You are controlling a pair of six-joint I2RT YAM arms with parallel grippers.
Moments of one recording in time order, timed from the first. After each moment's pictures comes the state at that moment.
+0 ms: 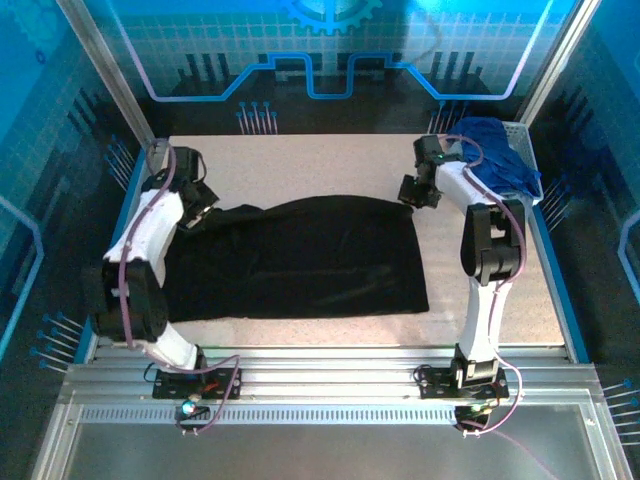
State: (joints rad) left arm 0.07 1.56 1.29 -0.79 -0.09 -0.76; right arm 0.12 2.07 1.64 -0.79 -0.06 0.45
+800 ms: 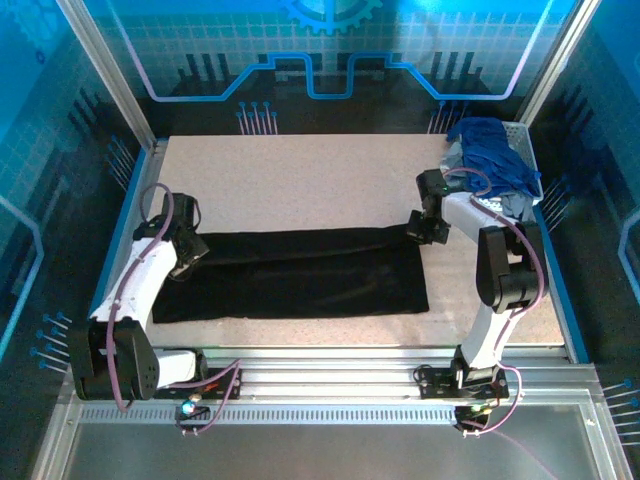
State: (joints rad) left arm 0.08 1.26 0.93 -0.89 -0.26 -0.69; right arm 0.14 1.82 1.22 -0.75 0.04 0.50
